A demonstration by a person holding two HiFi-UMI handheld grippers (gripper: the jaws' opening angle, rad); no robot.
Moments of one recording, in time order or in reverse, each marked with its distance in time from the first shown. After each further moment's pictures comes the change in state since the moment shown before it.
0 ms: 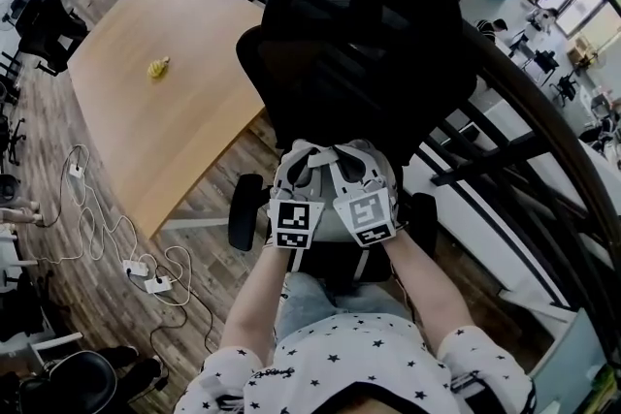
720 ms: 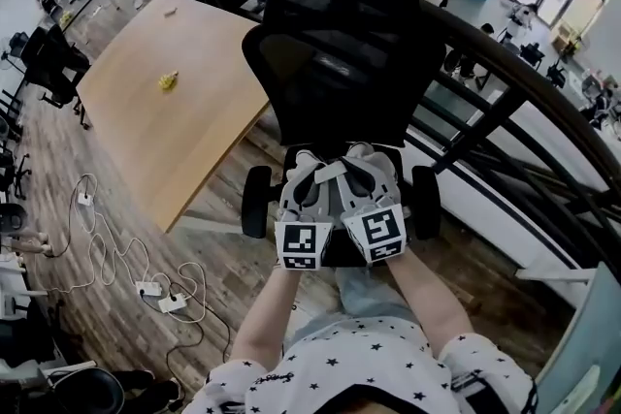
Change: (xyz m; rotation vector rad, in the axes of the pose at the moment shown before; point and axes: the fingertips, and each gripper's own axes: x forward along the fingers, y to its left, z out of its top) left arm -0.144 -0.067 0.034 0.001 -0.128 -0.058; right arm -0.129 0.078 0.041 0.145 -0.149 -0.138
